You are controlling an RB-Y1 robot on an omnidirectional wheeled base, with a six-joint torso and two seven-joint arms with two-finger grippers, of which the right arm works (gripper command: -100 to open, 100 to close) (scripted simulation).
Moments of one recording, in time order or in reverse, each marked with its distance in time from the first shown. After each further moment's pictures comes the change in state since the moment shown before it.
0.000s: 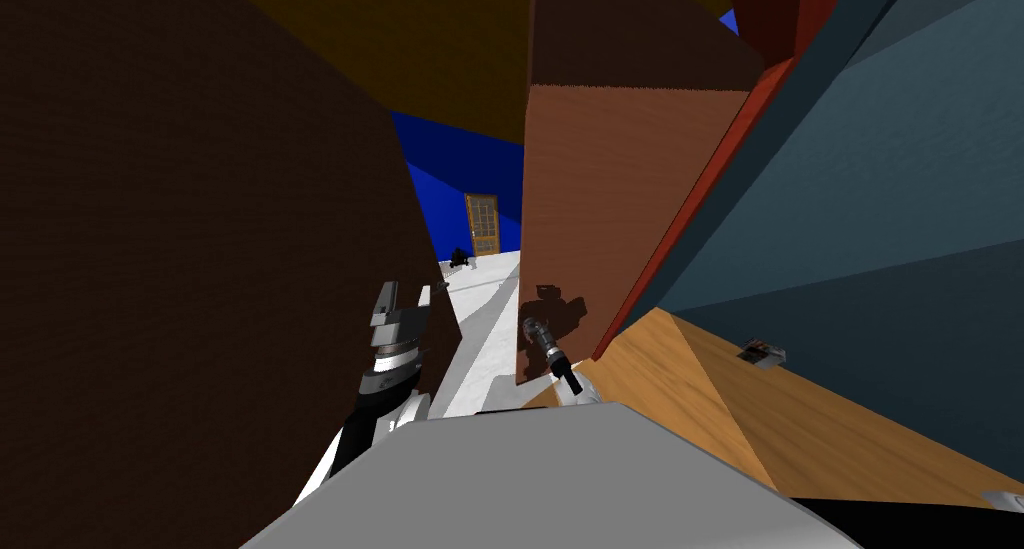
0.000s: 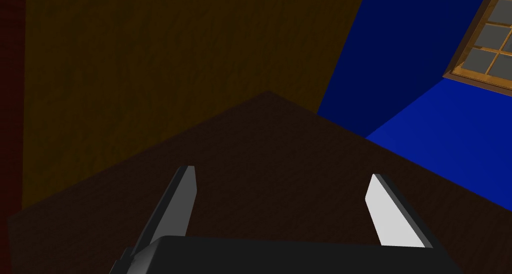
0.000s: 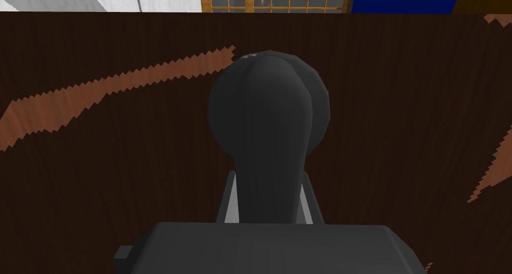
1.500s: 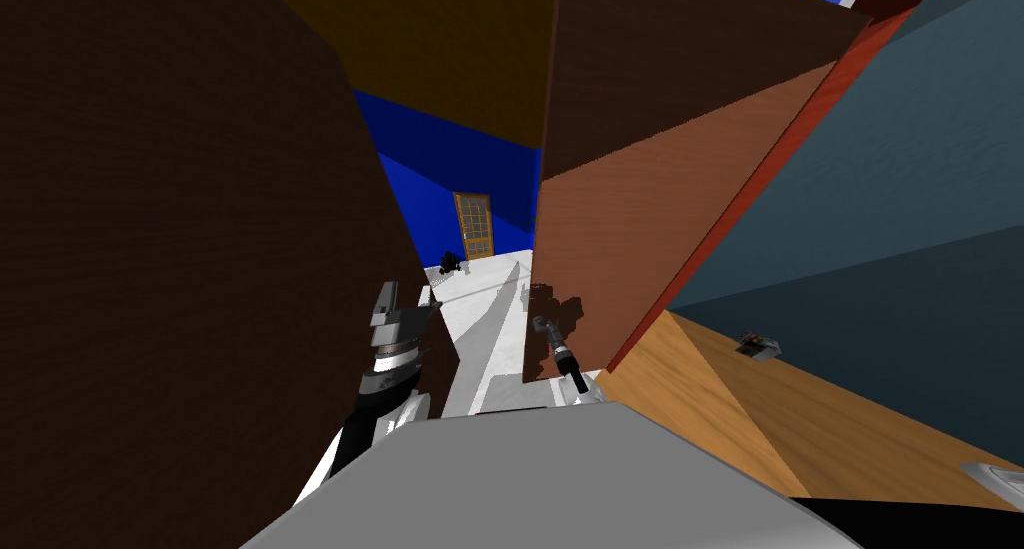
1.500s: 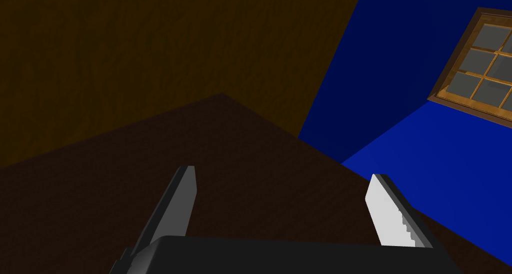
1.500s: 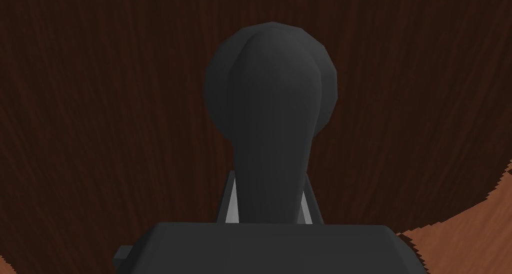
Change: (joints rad) arm -0.004 -0.002 -0.136 0.015 -0.090 0.016 0.093
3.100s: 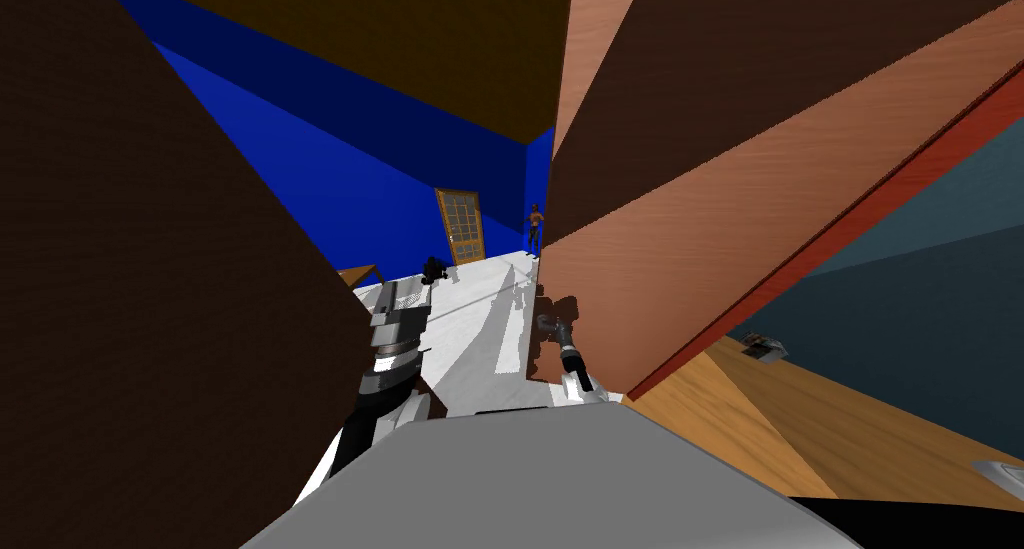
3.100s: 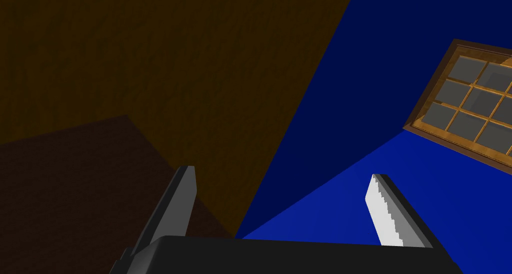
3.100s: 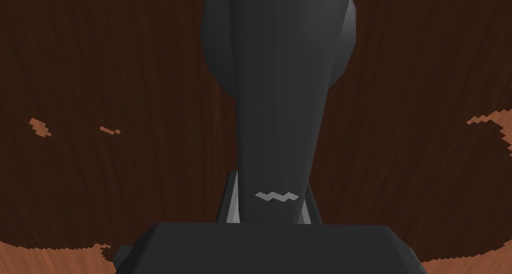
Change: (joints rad) arm -0.004 0.004 -0.128 -0.004 -0.077 0.019 0.112
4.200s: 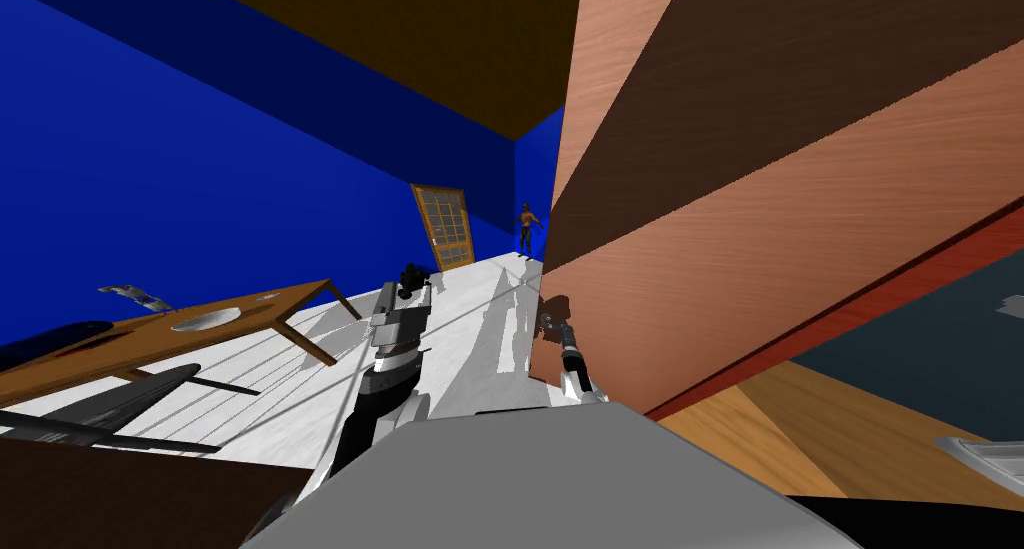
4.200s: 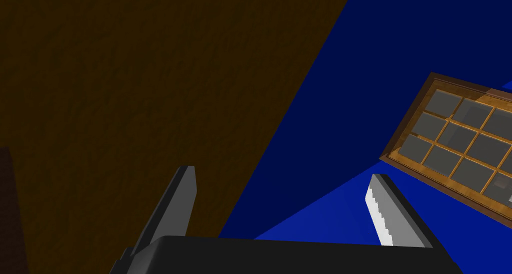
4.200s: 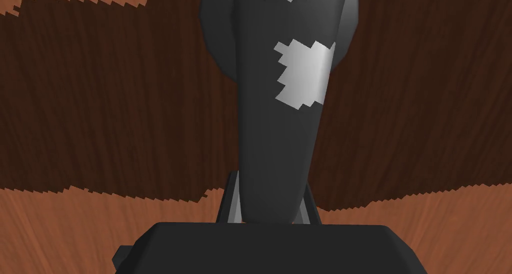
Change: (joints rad) arm -0.009 0.037 -0.102 0.006 -0.056 -0.016 0.097
